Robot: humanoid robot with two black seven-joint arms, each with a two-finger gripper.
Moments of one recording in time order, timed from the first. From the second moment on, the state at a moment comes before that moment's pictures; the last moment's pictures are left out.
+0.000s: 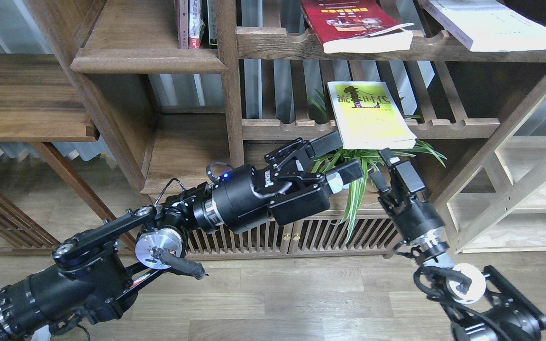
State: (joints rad) left arm -0.63 0.12 -0.55 -1.48 0.29 -0.49 -0.18; right arm 0.08 -0.18 1.17 1.10 0.40 0.53 -0.08
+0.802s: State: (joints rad) left arm -0.63 0.11 -0.57 -1.50 0.29 -0.49 -0.19; right arm 0.25 -0.11 1.18 0.98 0.50 0.31 -0.08
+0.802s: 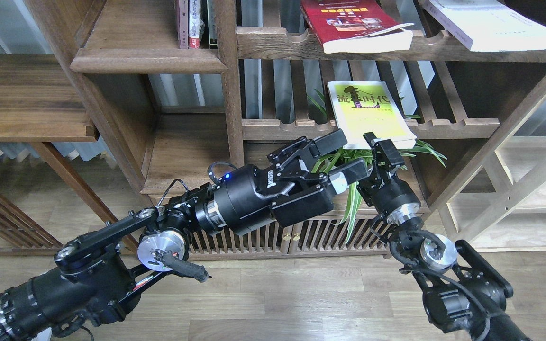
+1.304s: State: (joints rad) left arm -0.63 0.11 -0.60 -1.51 0.29 -0.49 -0.18; right arm 0.39 -0.11 1.19 0.82 0.50 0.28 -0.08
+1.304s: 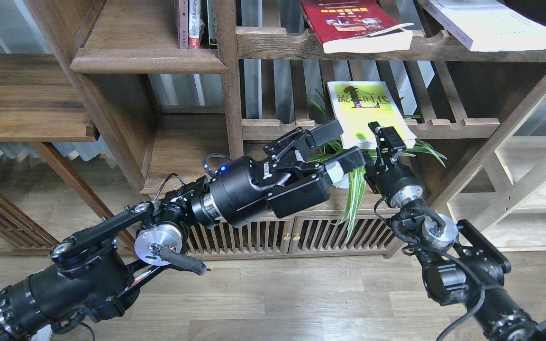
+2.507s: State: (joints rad) left arm -0.61 0.12 -0.62 -1.51 0.29 -0.49 -0.18; right arm 0.55 -0.07 1.21 0.60 0.51 0.20 -0.08
